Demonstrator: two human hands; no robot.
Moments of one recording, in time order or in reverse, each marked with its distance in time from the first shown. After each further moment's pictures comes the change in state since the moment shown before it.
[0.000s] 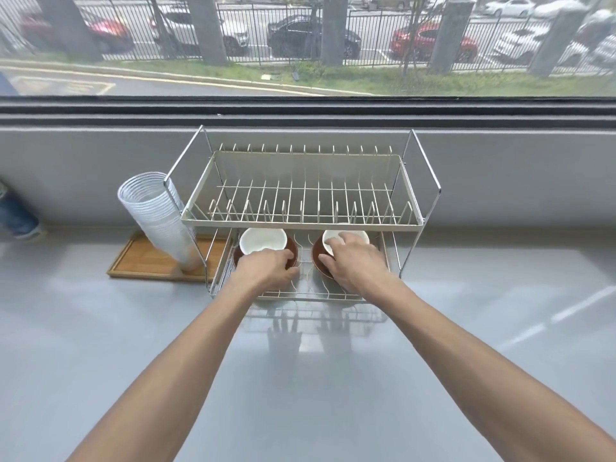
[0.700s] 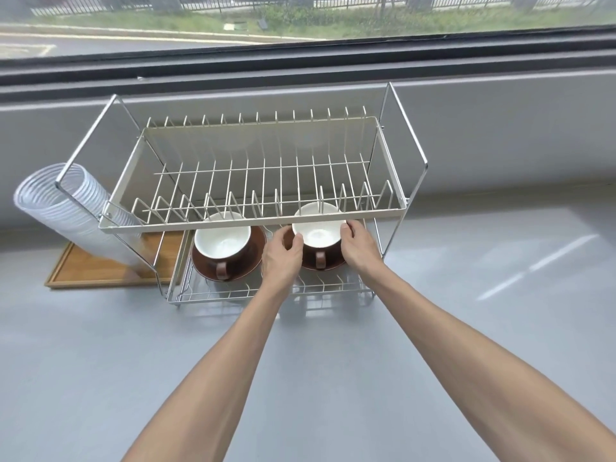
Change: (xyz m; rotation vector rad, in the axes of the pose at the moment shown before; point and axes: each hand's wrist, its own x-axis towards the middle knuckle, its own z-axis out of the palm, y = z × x) left_hand 0.072 0.073 0.070 -1.145 0.229 -0.274; right_hand 0.036 0.067 0.055 0.877 0.072 0.531
